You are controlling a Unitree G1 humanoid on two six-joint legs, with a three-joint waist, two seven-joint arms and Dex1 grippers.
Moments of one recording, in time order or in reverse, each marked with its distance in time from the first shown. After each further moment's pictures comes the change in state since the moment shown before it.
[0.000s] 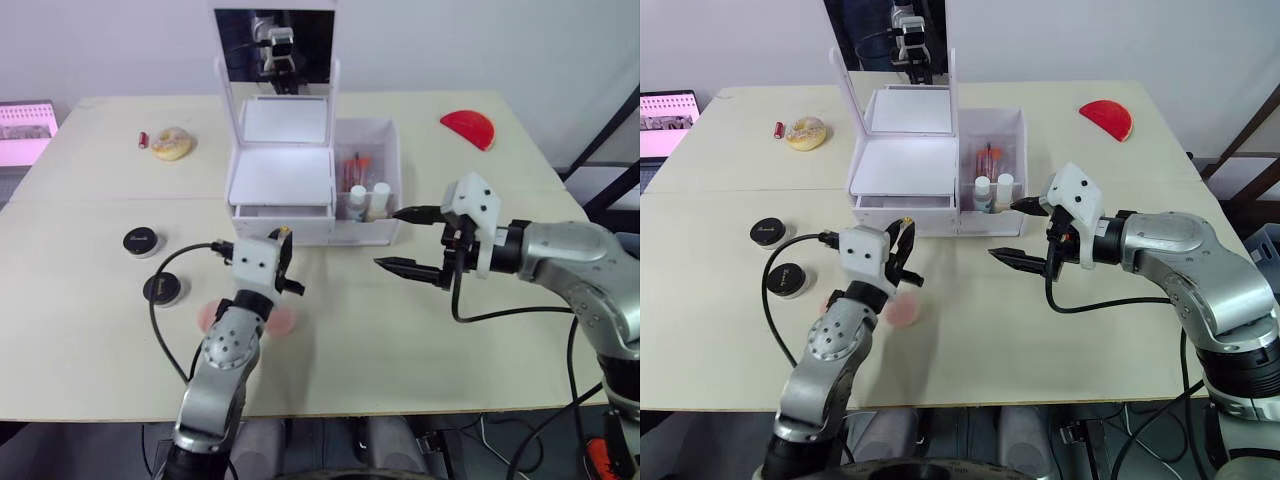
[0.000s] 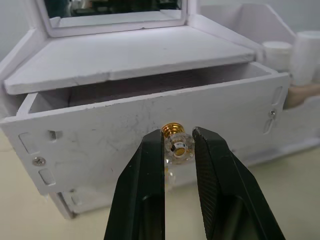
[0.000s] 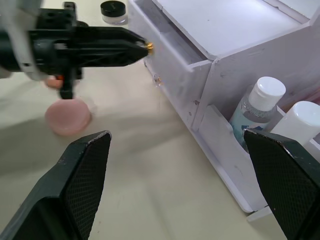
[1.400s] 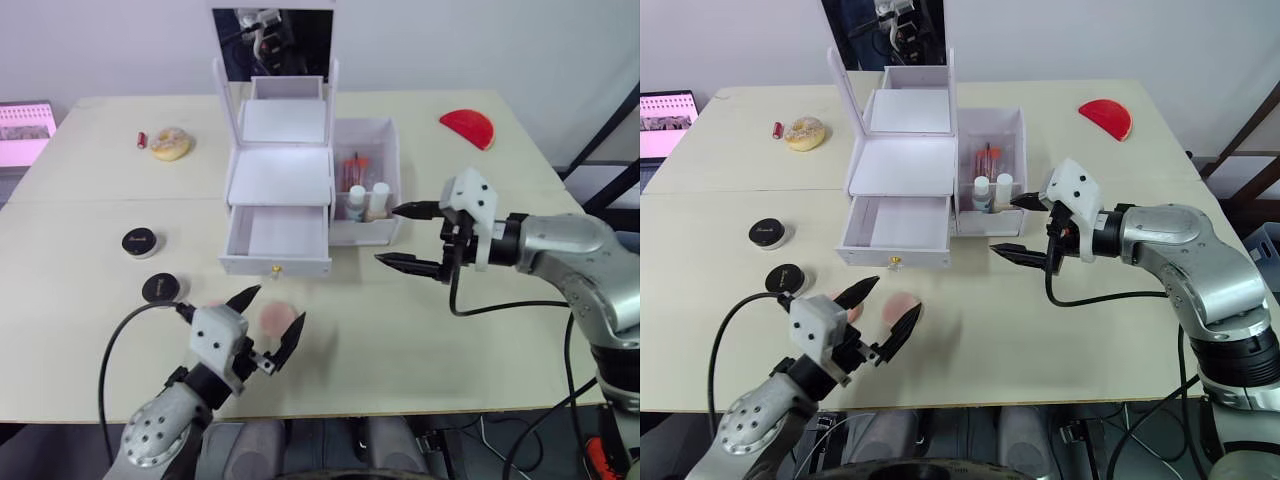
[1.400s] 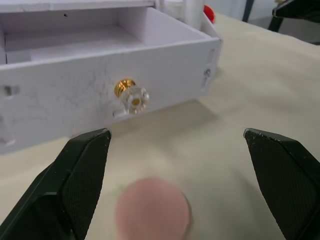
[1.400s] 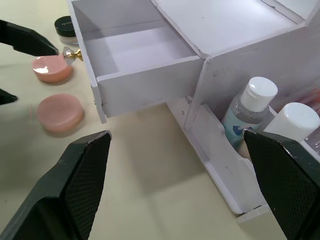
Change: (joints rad) left arm 0.474 0.306 0.172 -0.321 -0.357 -0.024 -0.290; right arm -0.037 0.011 0.022 0.063 -0.064 -0.052 0.080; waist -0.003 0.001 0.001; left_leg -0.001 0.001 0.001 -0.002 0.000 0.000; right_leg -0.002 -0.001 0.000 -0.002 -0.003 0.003
